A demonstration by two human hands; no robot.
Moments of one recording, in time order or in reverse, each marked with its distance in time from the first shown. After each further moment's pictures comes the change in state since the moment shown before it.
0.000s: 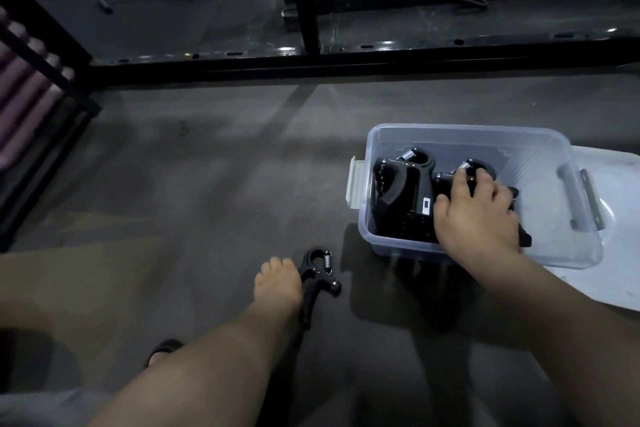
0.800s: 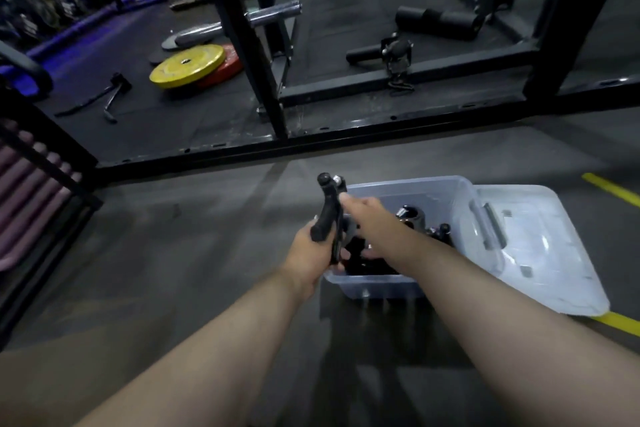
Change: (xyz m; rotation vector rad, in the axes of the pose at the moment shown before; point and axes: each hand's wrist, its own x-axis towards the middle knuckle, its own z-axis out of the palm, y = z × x) left_hand -0.104 0.113 -0.178 -1.429 -0.119 0.400; right_hand -0.031 -0.038 -0.093 1.237 -0.524 -0.043
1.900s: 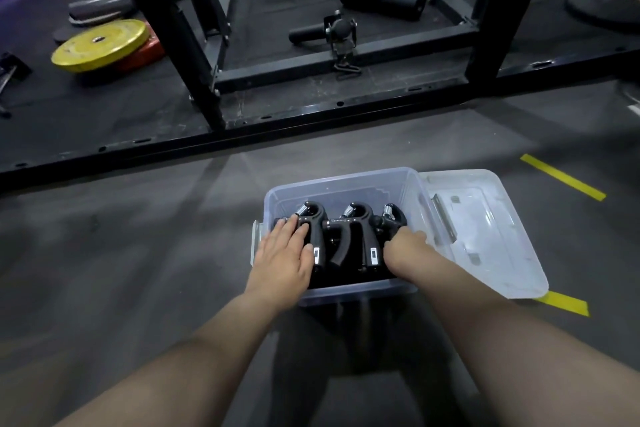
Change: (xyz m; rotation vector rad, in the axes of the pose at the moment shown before) left_hand 0.062 -0.064 0.026 1.212 0.012 0.446; right_hand 0.052 0.096 -0.113 -0.806 0.412 0.458
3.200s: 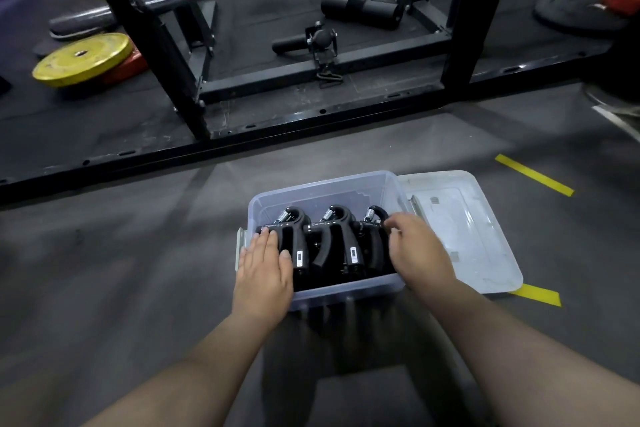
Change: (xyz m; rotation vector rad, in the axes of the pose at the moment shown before) left_hand -0.014 0.001 0.016 -0.052 0.151 -0.124; right_hand -0.024 0.044 -0.026 0.252 0.415 -0.428
